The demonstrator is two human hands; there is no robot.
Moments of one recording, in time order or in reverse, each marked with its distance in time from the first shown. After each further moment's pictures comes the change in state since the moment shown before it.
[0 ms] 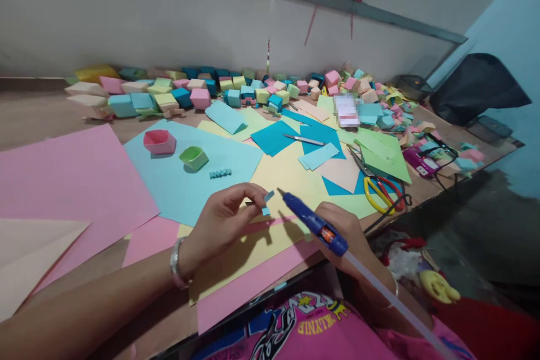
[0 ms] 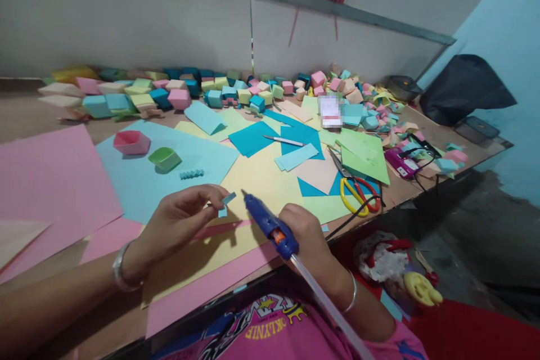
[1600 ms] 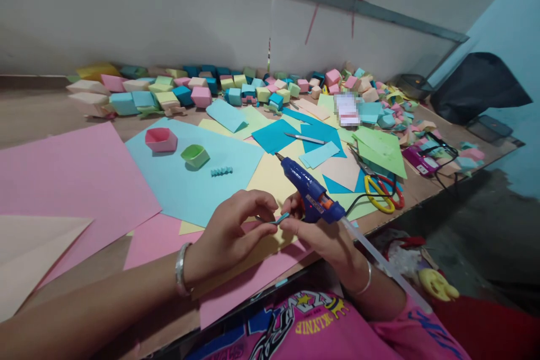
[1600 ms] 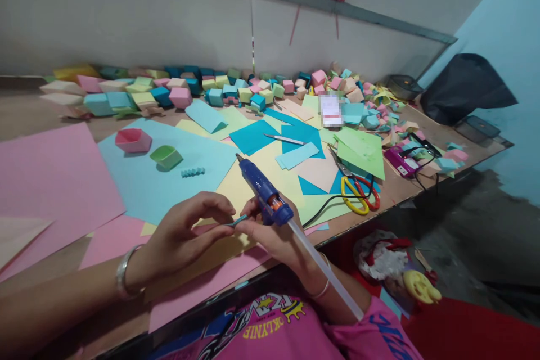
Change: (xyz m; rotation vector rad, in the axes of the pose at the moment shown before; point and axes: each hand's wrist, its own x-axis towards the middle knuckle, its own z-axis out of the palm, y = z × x) left_hand -0.015 0.005 0.003 0.279 -0.127 0.247; right_hand 0.037 -0.042 0.028 0.708 0.076 0.509
